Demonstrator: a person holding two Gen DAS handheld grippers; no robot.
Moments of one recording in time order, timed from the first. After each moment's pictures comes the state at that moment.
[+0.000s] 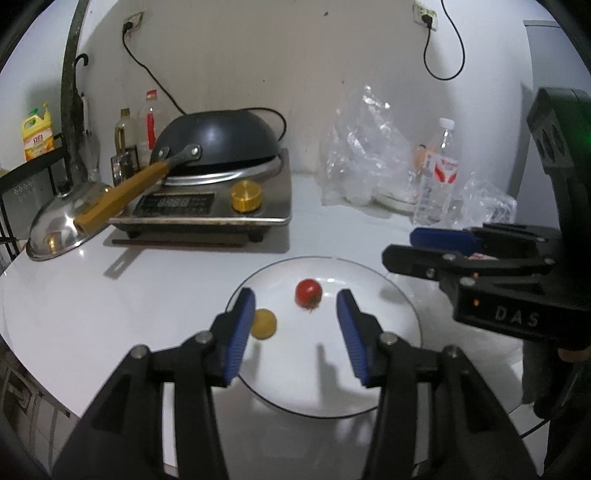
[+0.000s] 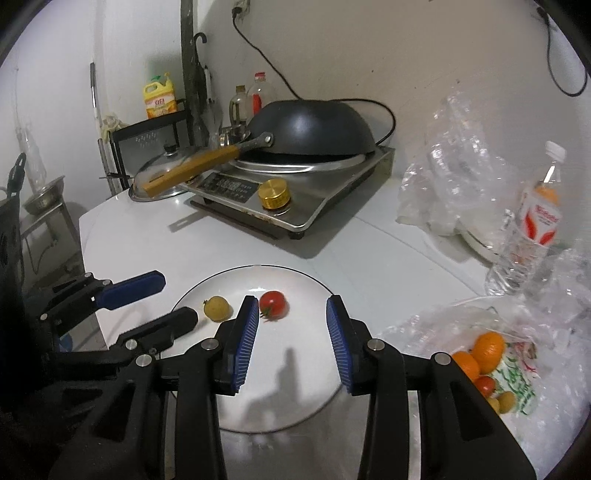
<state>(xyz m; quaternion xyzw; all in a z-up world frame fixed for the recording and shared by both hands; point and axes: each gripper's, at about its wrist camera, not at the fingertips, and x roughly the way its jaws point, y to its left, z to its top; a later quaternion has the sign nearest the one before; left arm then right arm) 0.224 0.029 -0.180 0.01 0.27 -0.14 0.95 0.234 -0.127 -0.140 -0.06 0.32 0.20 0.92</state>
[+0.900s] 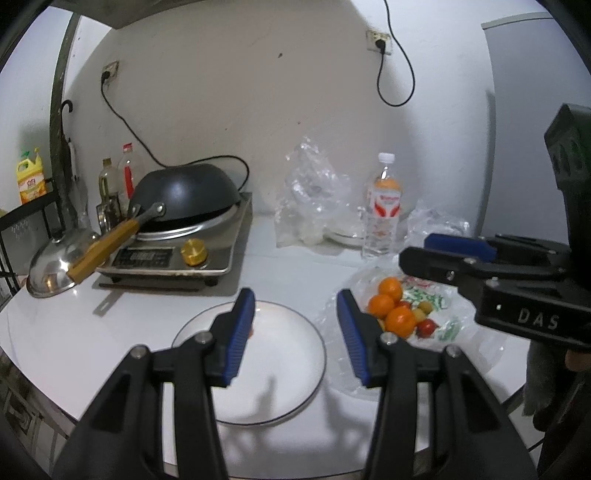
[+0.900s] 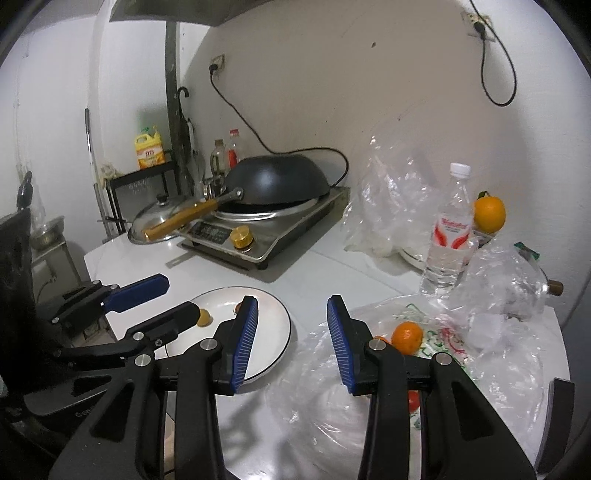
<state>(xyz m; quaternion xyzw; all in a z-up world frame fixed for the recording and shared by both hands) 0.171 -0.045 -0.129 0.02 0.20 -0.16 0.97 0.161 -0.211 -0.088 -0.02 0.25 0.17 0.95</state>
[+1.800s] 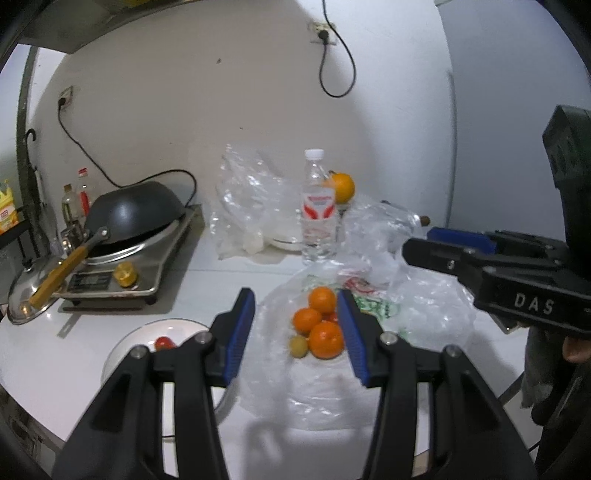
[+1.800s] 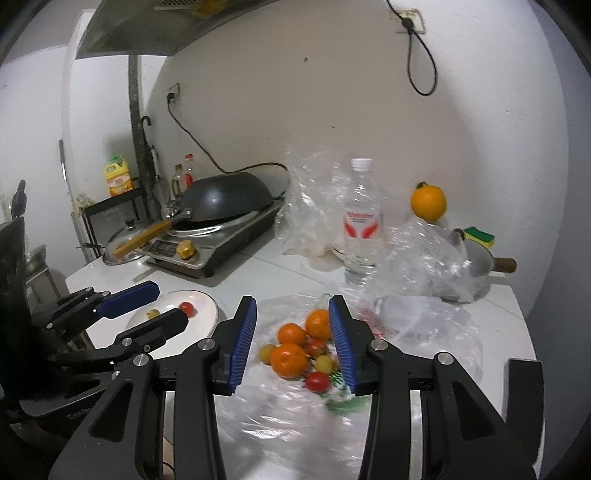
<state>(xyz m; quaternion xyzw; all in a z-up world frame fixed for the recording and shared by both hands) 0.165 -0.147 -0.128 0.06 0.20 -0.21 0.96 0.140 -0.323 -0.095 0.02 0.23 0.12 0.97</state>
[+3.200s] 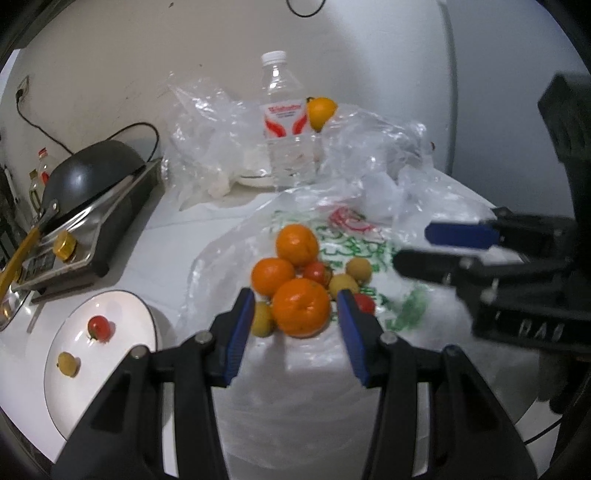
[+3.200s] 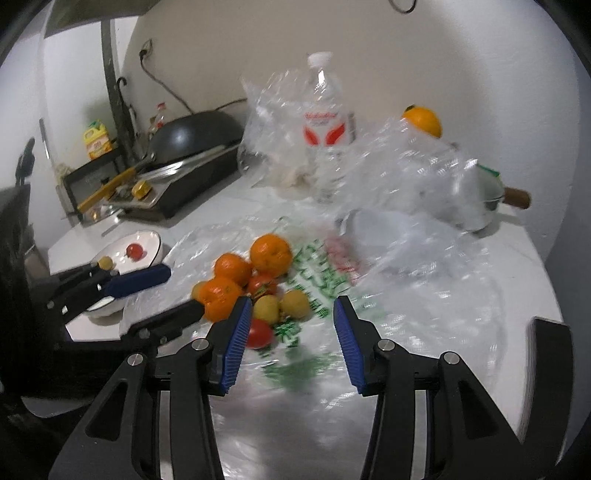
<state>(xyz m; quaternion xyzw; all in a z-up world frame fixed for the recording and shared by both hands) 0.226 -0.207 -0.203 0.12 0.29 -0.21 0.93 0.191 -0.353 -0.182 0.02 0.33 0.13 0.93</state>
